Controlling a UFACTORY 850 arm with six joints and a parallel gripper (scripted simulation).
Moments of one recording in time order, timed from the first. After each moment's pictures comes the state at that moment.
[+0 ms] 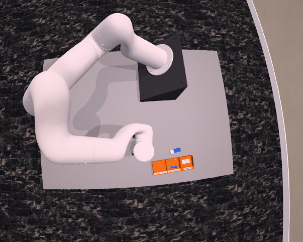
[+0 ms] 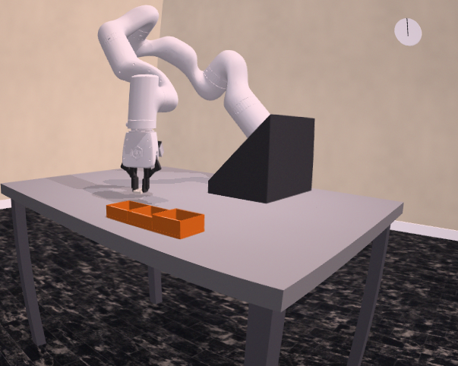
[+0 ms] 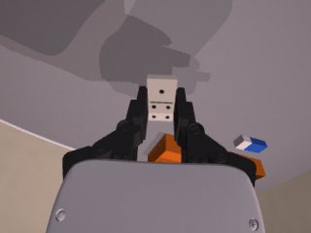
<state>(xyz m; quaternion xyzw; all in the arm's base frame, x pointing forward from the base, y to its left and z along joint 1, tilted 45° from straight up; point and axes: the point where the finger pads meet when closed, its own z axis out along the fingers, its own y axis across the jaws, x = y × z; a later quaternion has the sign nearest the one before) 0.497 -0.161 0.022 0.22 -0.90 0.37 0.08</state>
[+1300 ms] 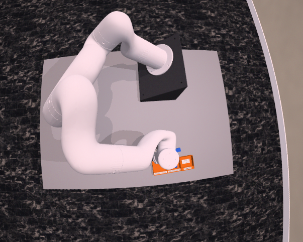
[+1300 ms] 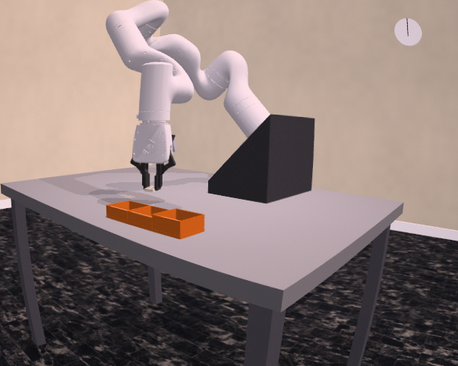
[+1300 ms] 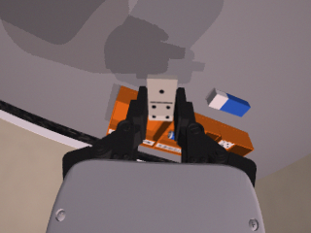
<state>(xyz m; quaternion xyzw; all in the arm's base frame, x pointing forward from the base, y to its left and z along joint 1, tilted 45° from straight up) 0.533 -0.078 -0.027 0.22 -0.90 0.37 0.08</state>
